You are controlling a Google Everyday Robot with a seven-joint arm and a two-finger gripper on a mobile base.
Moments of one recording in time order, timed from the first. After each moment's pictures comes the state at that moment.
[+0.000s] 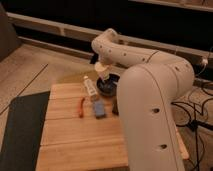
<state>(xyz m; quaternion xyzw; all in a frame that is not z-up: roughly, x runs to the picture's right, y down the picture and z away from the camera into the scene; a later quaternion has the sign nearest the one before) 0.042 -0.117 0.885 -0.08 0.13 0.70 0.70</state>
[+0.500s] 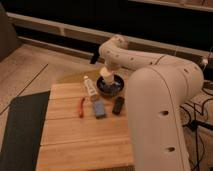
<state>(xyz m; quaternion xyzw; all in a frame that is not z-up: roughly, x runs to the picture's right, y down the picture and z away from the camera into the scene) 0.058 -0.095 0.903 -0.09 0.13 0.72 0.67</state>
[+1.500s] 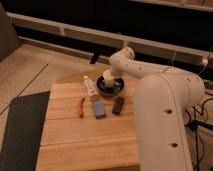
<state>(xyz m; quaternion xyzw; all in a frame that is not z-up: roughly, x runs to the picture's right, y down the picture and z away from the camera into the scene) 0.067 -0.074 0.964 -0.12 0.06 0.75 0.64</state>
